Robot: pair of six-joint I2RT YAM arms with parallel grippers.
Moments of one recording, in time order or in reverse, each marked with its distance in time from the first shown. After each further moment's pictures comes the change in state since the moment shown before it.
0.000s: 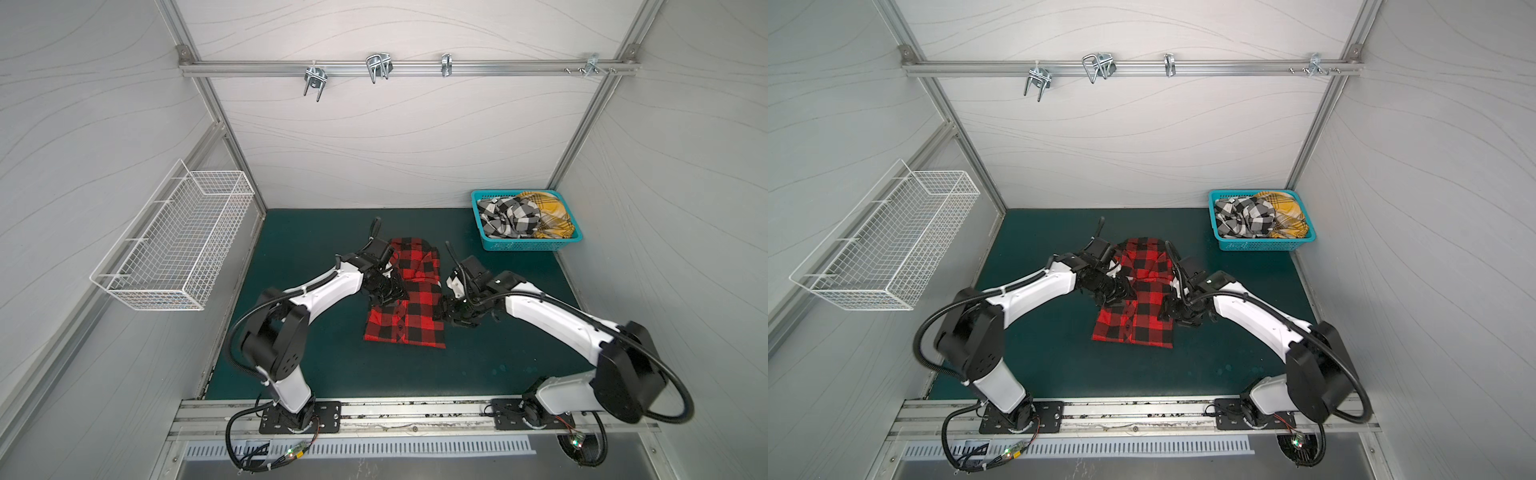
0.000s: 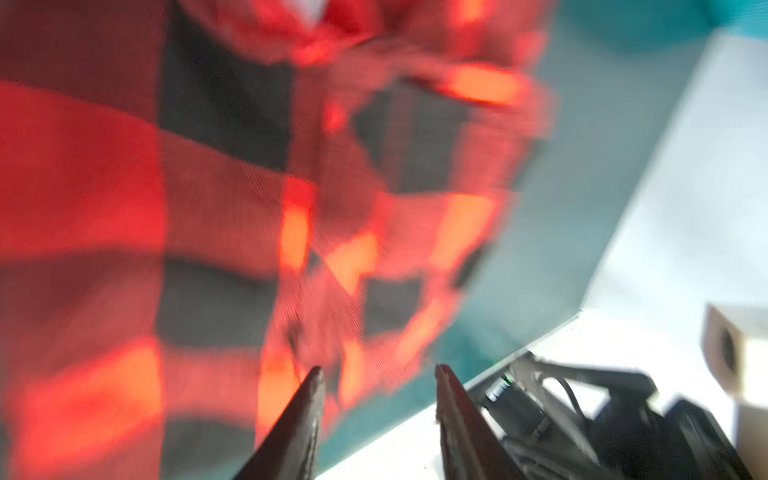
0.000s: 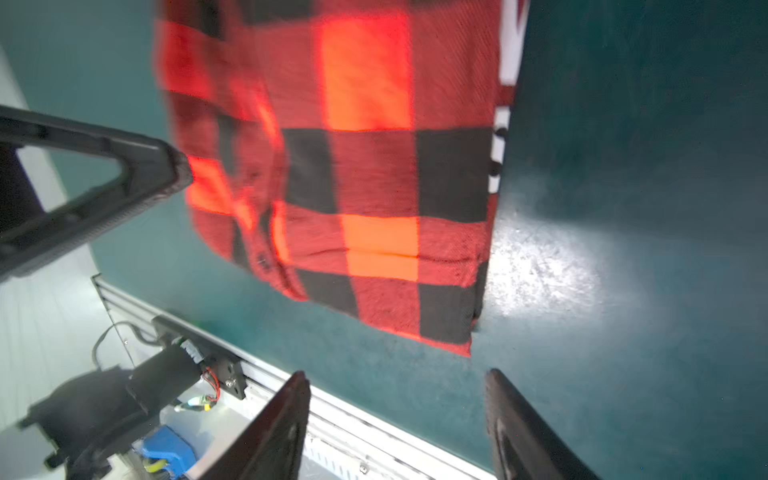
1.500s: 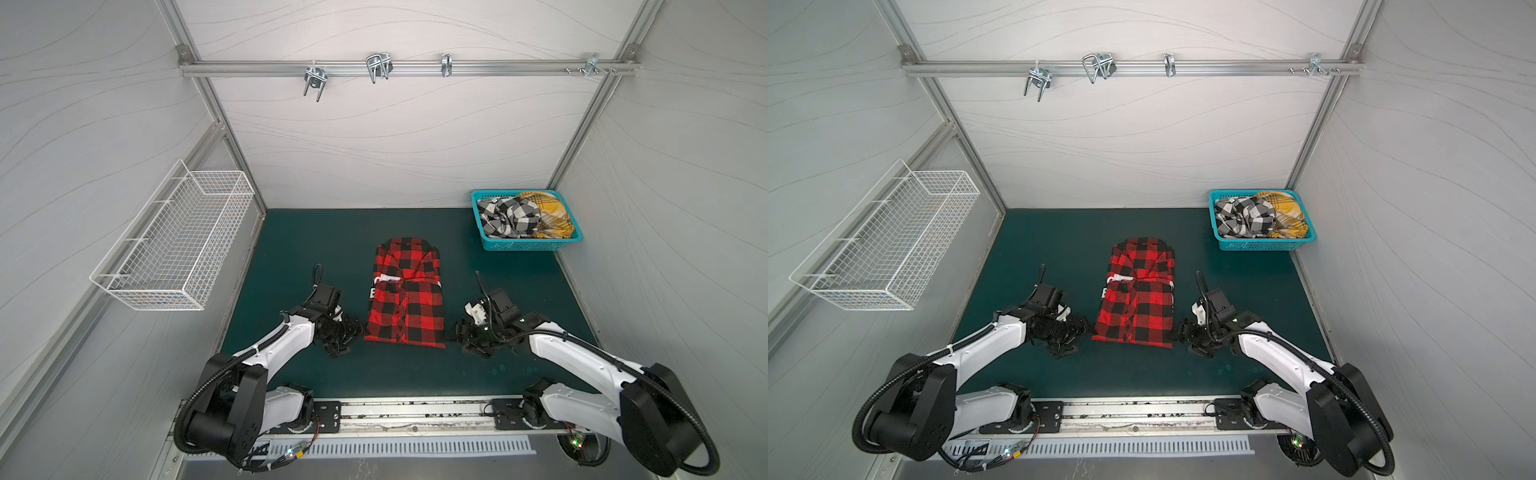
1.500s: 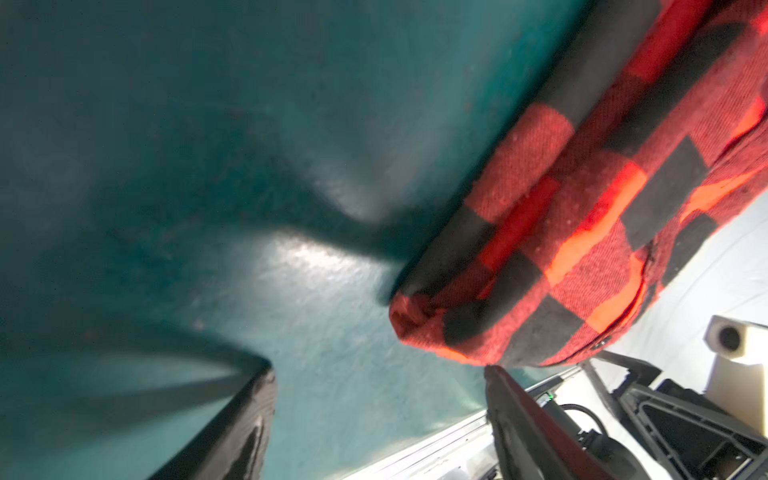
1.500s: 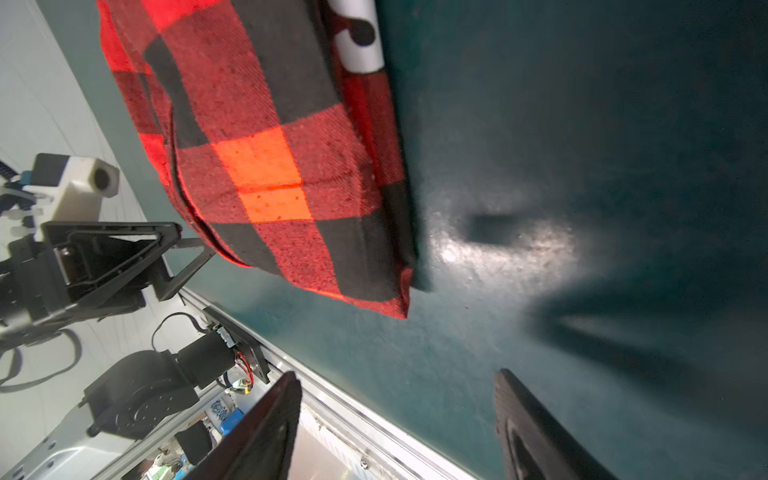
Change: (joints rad) left arm 0.272 -0.379 -0.679 0.137 0.063 -0.059; right arm -0.114 -0.232 -0.484 0.315 -0.204 0.135
